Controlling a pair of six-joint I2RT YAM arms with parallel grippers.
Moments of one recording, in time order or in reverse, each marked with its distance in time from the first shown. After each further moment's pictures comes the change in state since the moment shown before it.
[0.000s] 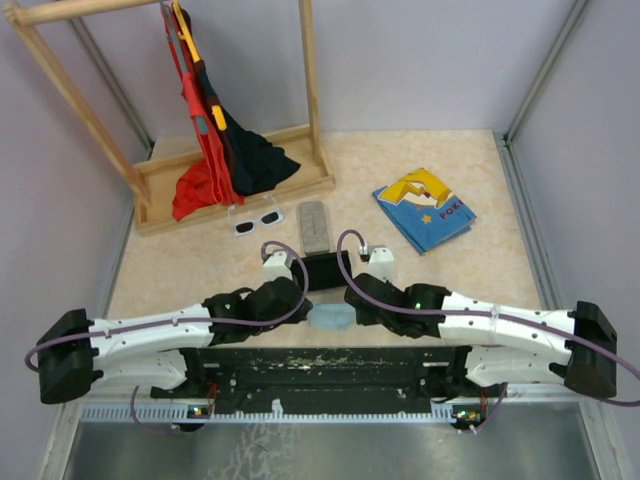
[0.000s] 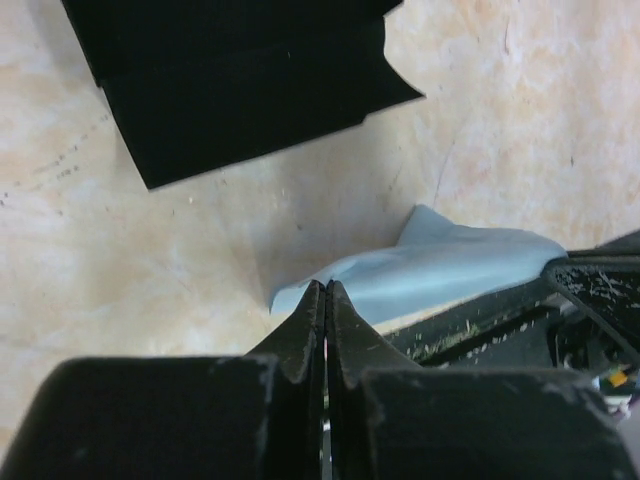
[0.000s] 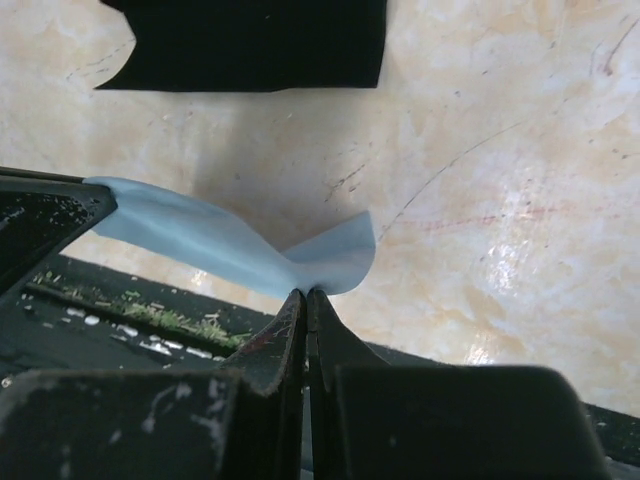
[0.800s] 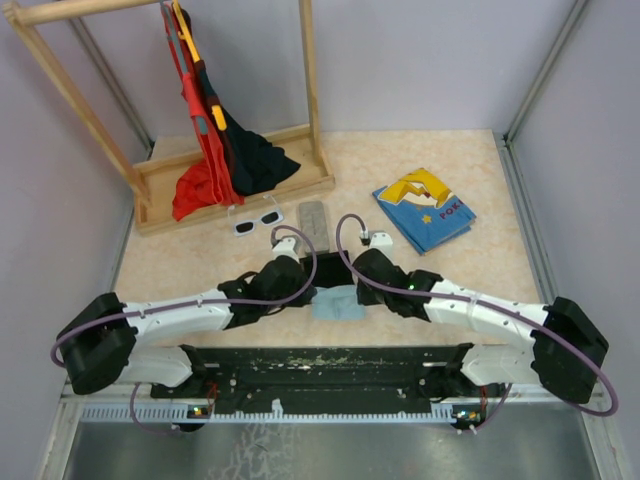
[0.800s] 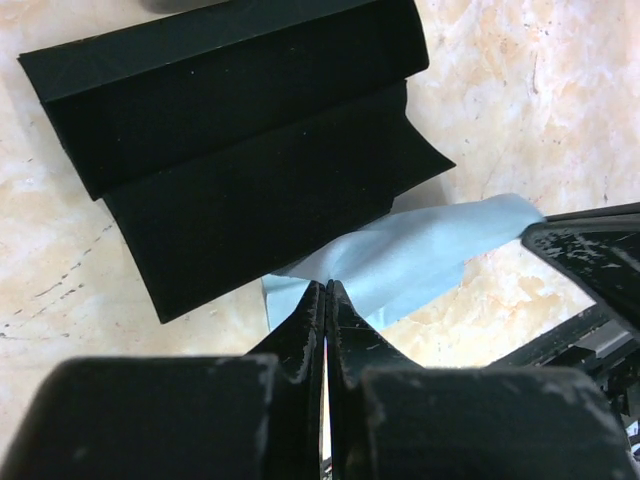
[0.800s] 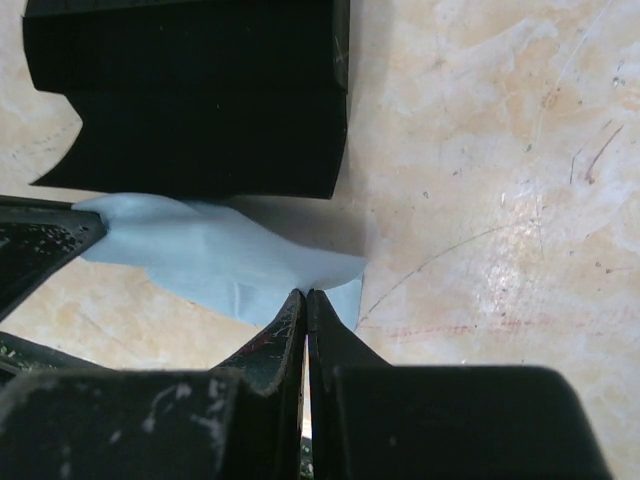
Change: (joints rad) left arm 0.210 0.201 -0.002 0.242 0.170 0.202; right arm -0.282 0.106 -0.092 0.301 -0.158 -0.248
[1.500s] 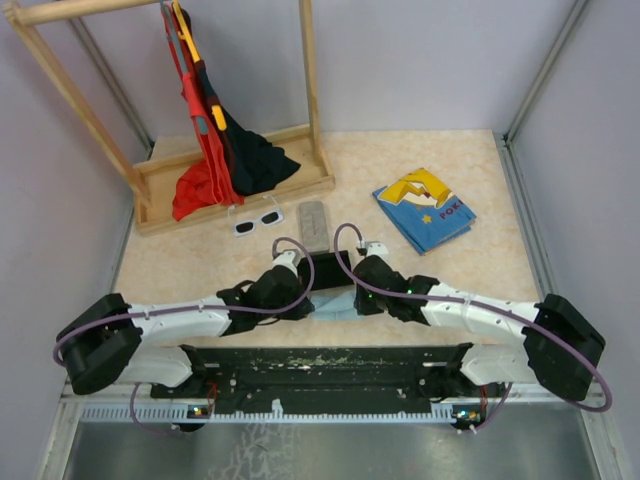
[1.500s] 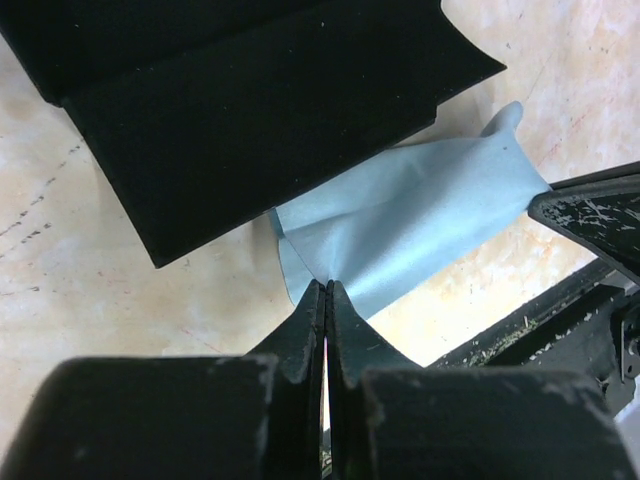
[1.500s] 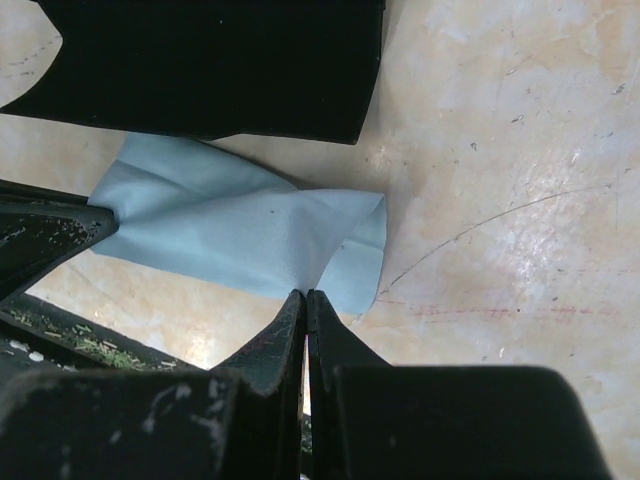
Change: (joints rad) left arm 0.000 -0.001 -0.100 0.047 0.115 -0.010; right arm -0.002 0.020 -0.078 0.057 -0.132 0.004
